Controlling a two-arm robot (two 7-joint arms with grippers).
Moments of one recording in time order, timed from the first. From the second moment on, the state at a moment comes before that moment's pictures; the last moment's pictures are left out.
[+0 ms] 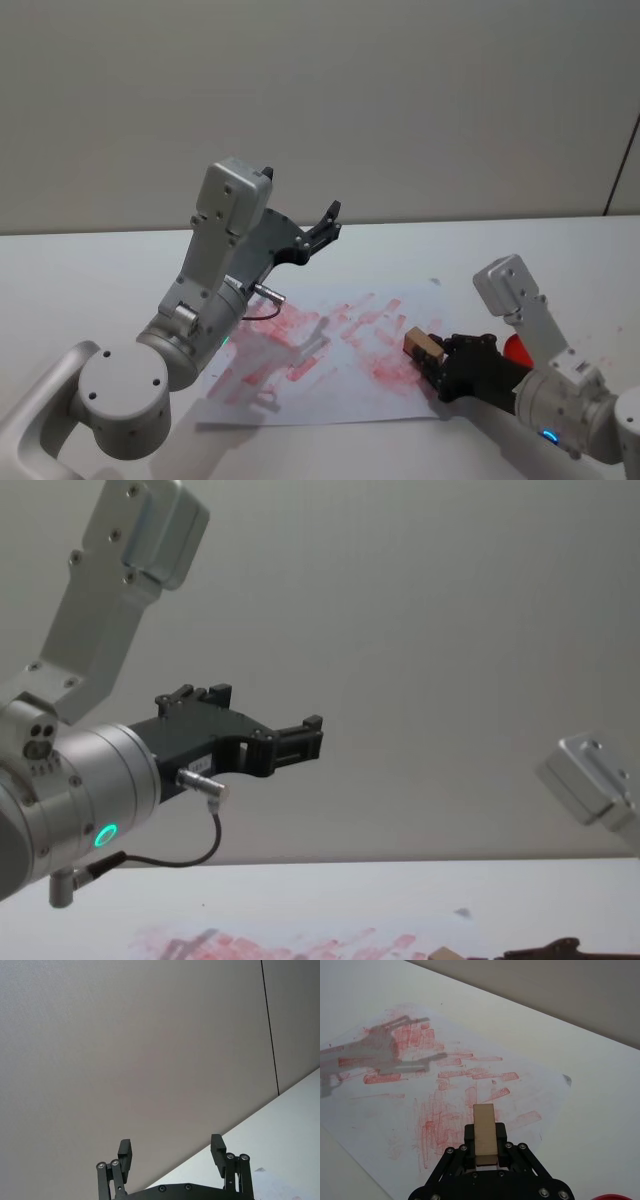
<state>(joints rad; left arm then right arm) -0.24 0.38 0.45 -1.63 -0.20 0.01 -0.01 0.13 0.26 -0.34 -1.50 0.06 0.35 0.44</state>
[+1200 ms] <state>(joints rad) -0.24 0.38 0.45 -1.63 -0.20 0.01 -0.01 0.00 0.38 -0.23 -1.79 0.27 0.27 0.16</state>
